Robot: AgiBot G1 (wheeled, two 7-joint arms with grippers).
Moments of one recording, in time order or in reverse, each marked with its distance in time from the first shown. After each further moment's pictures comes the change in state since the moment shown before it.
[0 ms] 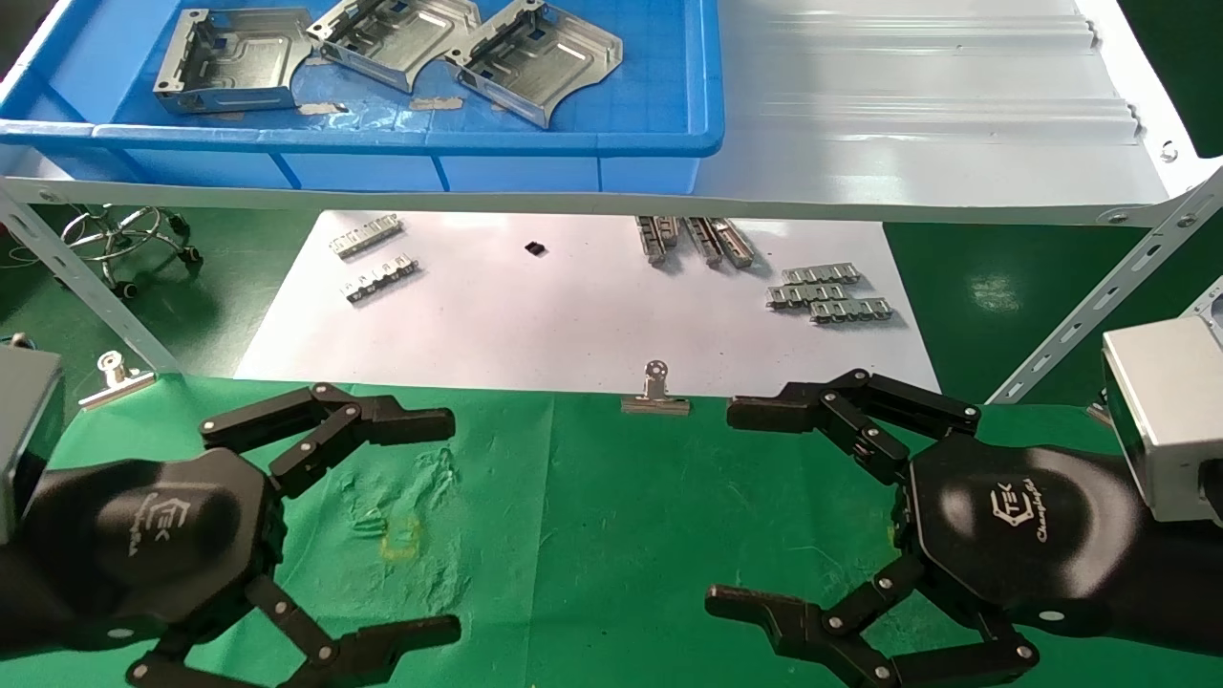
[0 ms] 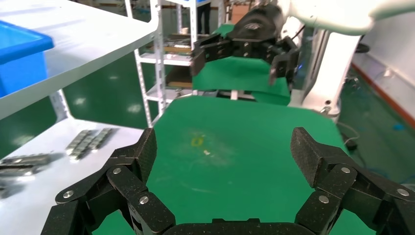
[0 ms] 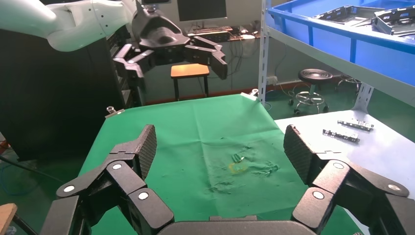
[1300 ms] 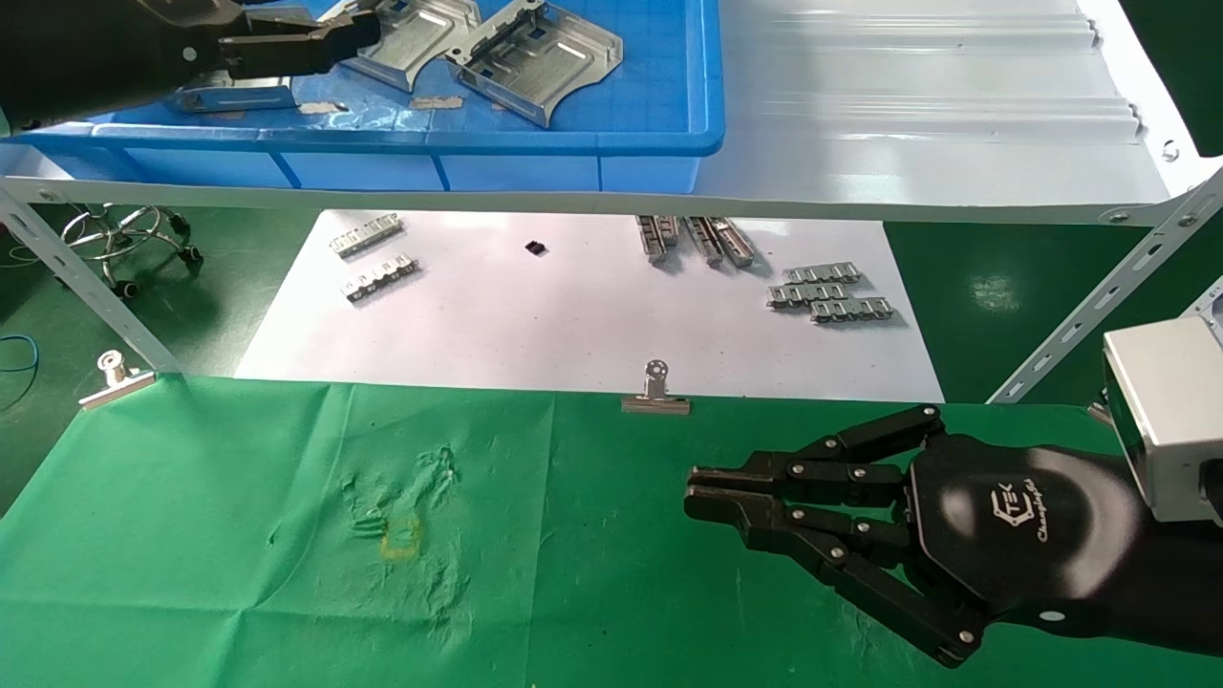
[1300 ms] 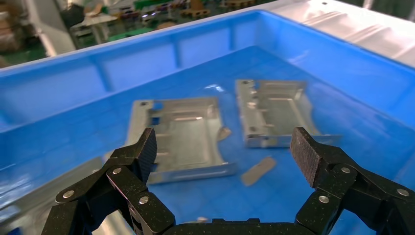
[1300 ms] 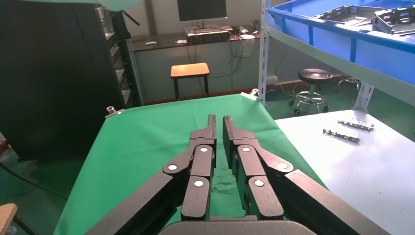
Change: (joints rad) left arm -0.752 0.311 0.190 0.798 0.486 -0.390 0.003; right arm 0.000 0.000 0.000 0.000 0.000 0.000 0.000
